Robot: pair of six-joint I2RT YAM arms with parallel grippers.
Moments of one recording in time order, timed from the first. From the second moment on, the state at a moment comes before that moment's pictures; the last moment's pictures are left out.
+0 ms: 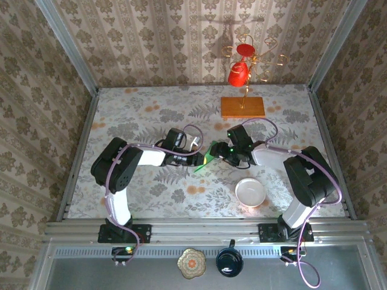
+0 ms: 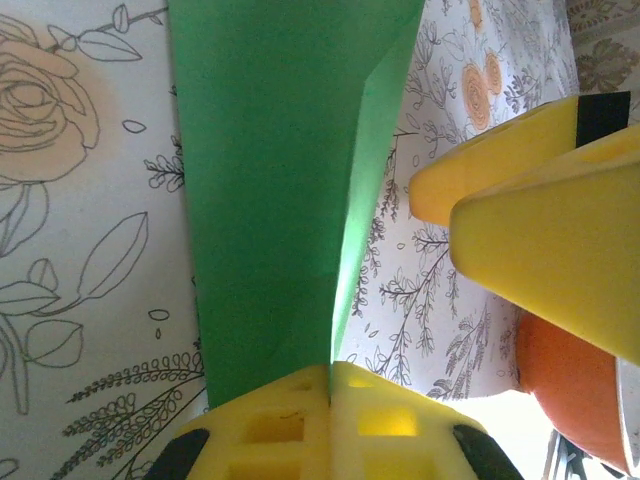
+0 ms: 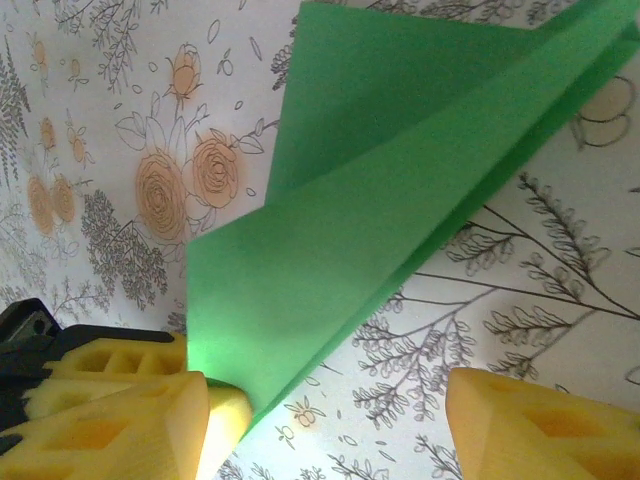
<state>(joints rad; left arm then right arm) -0.61 1.89 0.87 0.18 0.74 -0.47 0.47 1.68 0.87 -0.13 -0.28 0.86</state>
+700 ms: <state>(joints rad) -0.61 1.93 0.87 0.21 0.76 -0.52 0.49 1.78 0.96 -0.22 -0.28 0.85</state>
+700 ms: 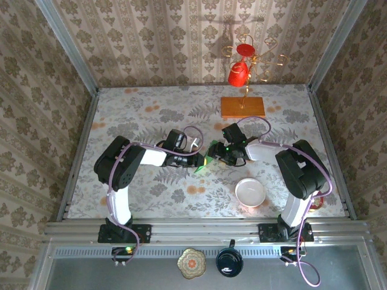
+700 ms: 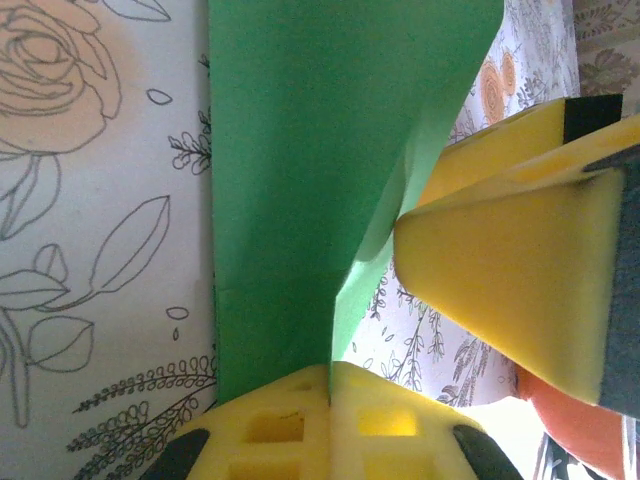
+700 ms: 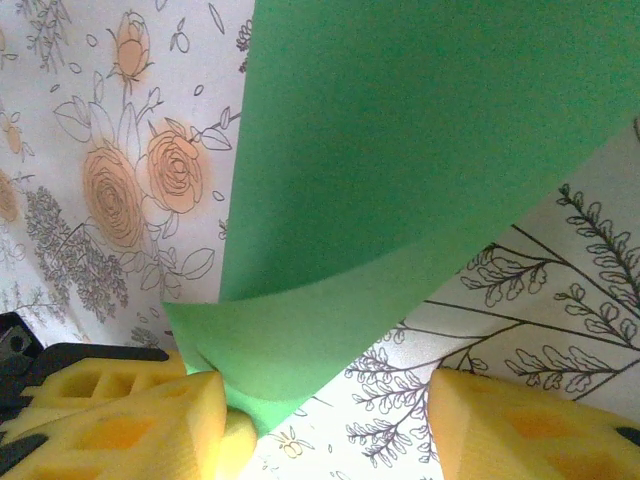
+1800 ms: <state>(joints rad) -0.61 1.81 0.83 0.17 0.71 -0.54 0.49 1.87 1.11 -0.43 -0.22 0.85</state>
